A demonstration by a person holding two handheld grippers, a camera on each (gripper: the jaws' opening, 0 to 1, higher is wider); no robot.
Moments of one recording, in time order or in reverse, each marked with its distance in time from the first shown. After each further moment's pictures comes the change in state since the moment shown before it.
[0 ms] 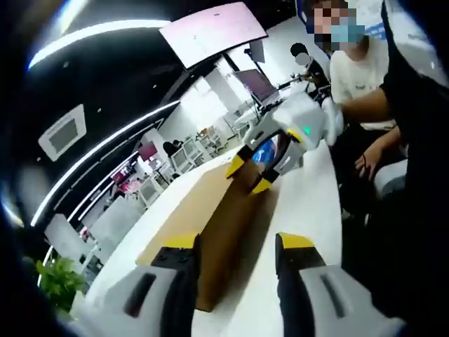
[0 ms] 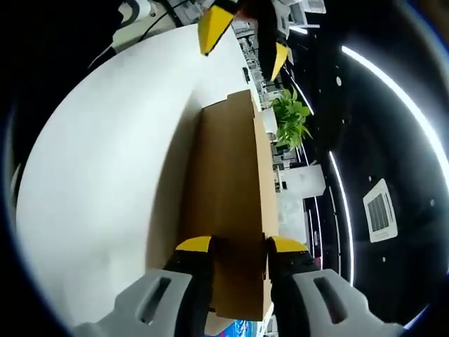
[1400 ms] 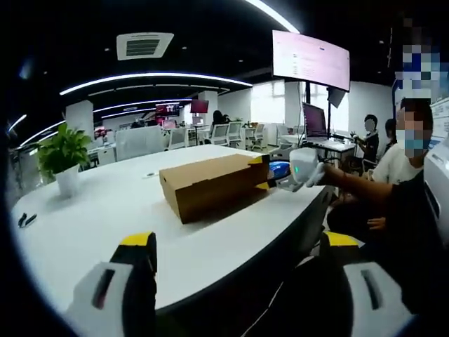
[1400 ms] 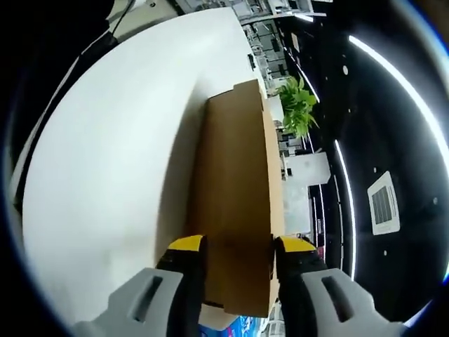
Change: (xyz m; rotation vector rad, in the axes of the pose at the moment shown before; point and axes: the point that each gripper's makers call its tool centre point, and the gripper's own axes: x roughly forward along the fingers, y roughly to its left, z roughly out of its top) left arm -0.137 -0.039 -0.025 -0.583 0.013 0.187; right arm -0.009 0.008 0.009 0.020 0.093 0.043
